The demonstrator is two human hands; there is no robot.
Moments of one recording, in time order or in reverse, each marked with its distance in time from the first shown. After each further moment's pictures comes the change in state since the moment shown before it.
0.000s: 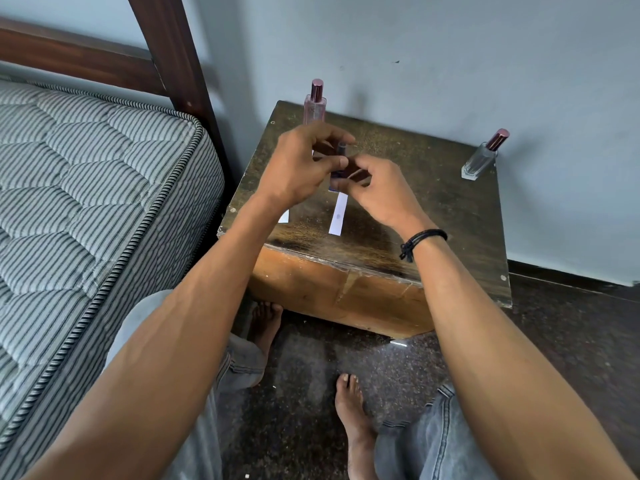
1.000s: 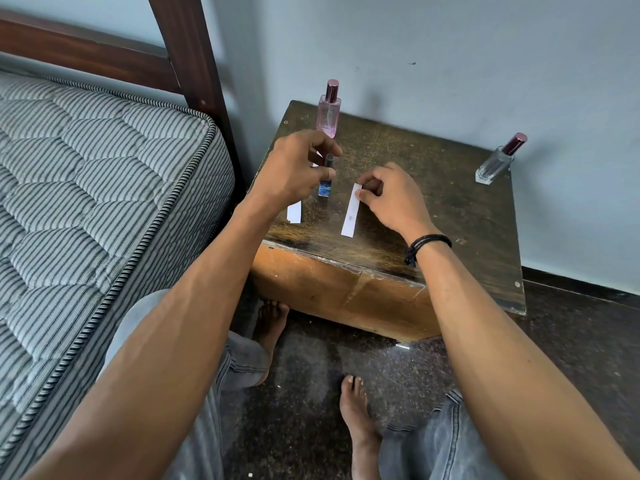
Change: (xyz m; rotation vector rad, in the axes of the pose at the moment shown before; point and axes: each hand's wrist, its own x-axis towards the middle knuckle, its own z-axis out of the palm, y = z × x) left_hand -0.005 -0.014 -0.020 0.141 -0.051 -0.159; right_hand 0.011 0.028 0.015 -0.325 0.066 0.097
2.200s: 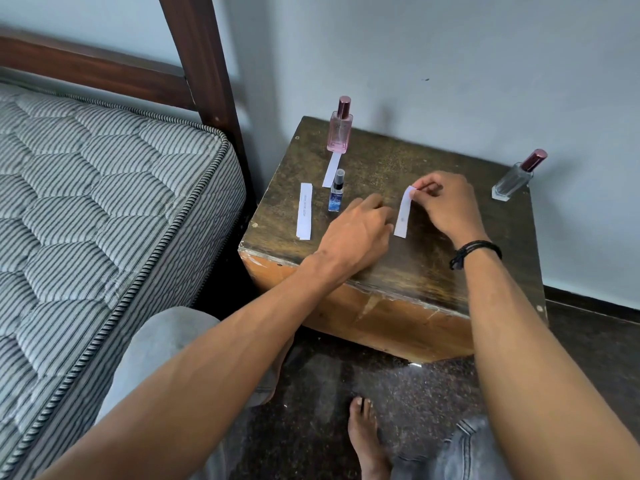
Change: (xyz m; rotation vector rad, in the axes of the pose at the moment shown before) left_hand -0.027 0.013 0.092 0.373 -0.117 0.190; right_hand 0.020 0.053 -0.031 0.145 0.146 0.164
